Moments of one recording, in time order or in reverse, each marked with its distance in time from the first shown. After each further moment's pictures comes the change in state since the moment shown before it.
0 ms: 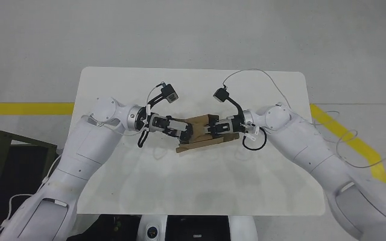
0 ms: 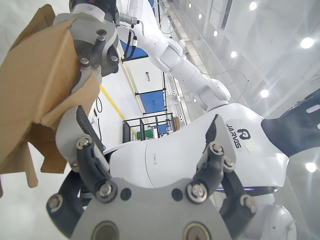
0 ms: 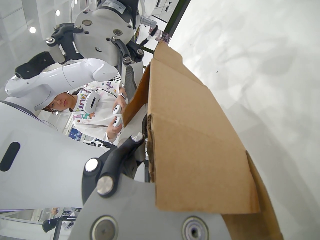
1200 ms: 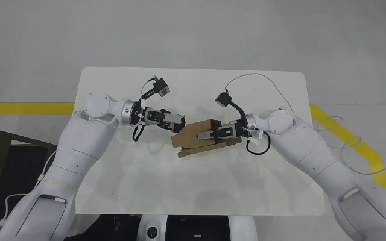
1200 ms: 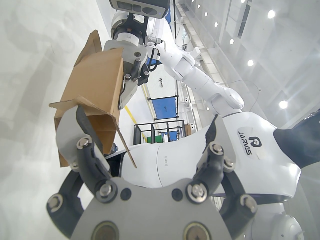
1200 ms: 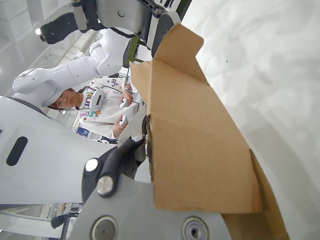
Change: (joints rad) left arm -0.025 0.004 -0.046 0.065 0.080 -0.017 -0.003; right arm -0.058 0.039 0.052 -0.073 0.009 0.043 0.043
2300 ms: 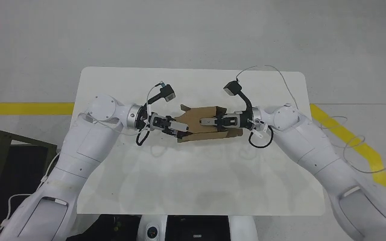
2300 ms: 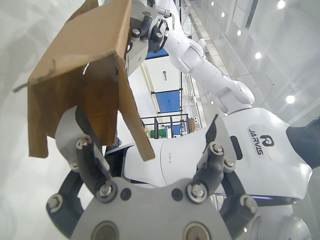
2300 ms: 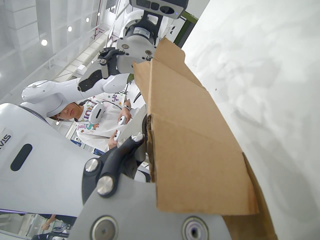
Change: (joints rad) left arm 0.022 -0.004 0.022 -0.052 0.045 0.005 0.004; right arm 0.008 -0.011 0.055 0.065 0.014 -0.082 -0.083
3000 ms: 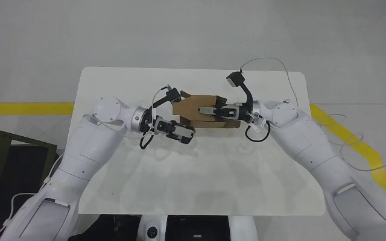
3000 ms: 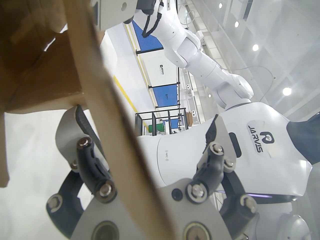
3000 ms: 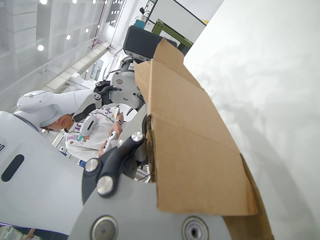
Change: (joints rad) left arm 0.011 -0.007 0.022 -0.046 -0.010 0.017 -0.005; right arm 0.006 -0.048 0.055 0.032 -0.081 -0.037 -0.088
